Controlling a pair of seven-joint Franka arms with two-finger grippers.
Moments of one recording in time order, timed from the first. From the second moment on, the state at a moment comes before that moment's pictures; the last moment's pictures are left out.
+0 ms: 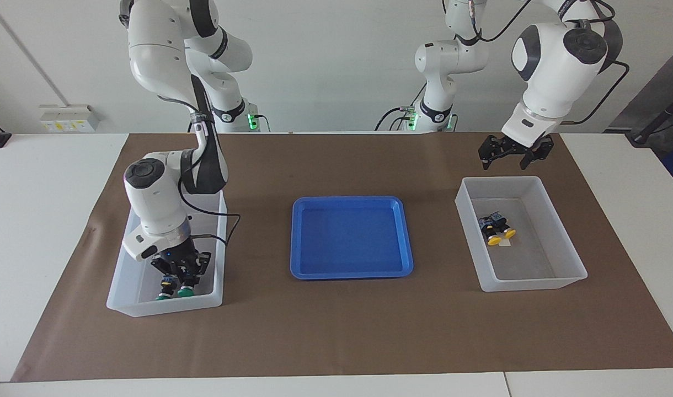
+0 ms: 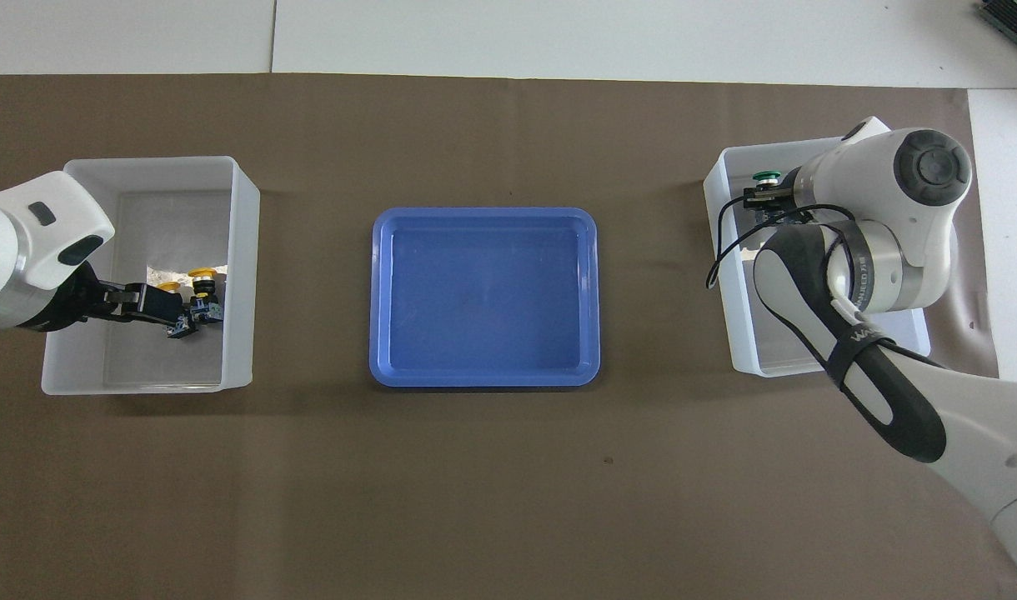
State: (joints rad) left arm 0.00 -0.09 -0.10 -1.88 0.02 1.74 0.01; right arm -0.02 0.46 0.05 -1.76 -0.10 2.45 0.09
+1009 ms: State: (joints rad) left arm 0.01 -0.04 -0.08 -1.58 -0.03 1.52 0.00; right arm -0.05 0.47 0.05 -1.76 -0.10 2.45 0.09
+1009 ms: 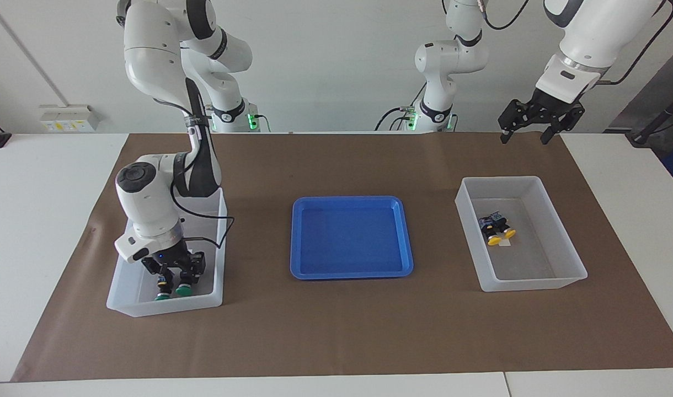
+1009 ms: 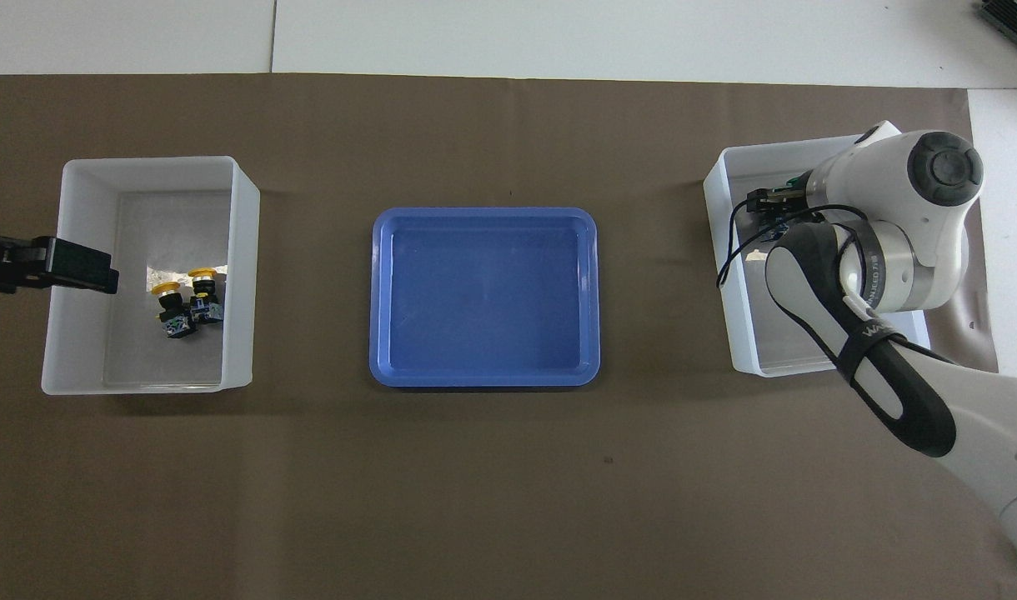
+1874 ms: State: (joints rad) left arm 0.01 -0.04 -0.08 -1.58 -0.03 1.52 0.00; right arm -0.04 0.11 0.06 -1.73 -0.08 1.96 0.09
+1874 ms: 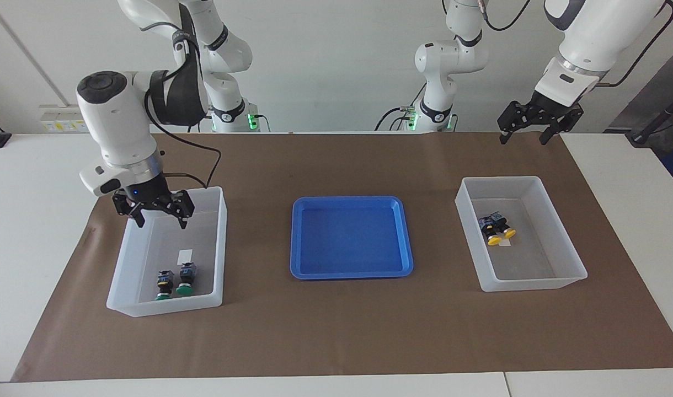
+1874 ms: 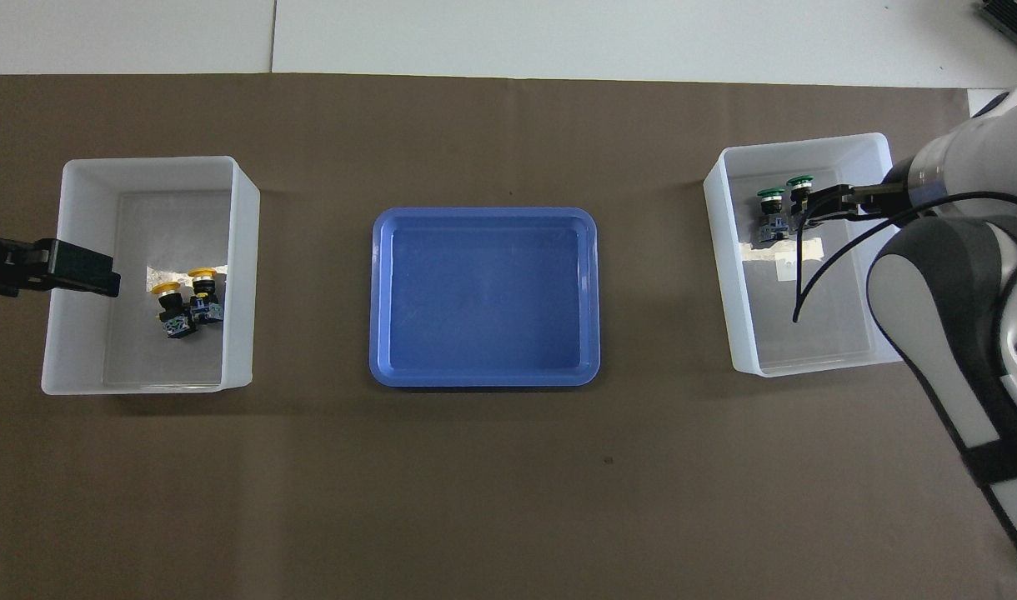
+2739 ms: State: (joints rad) left arm 0.01 -0.04 -0.08 -1.58 -0.05 1.54 0.00; right arm -0.03 -0.03 0.06 -1.74 -0.05 1.75 0.08
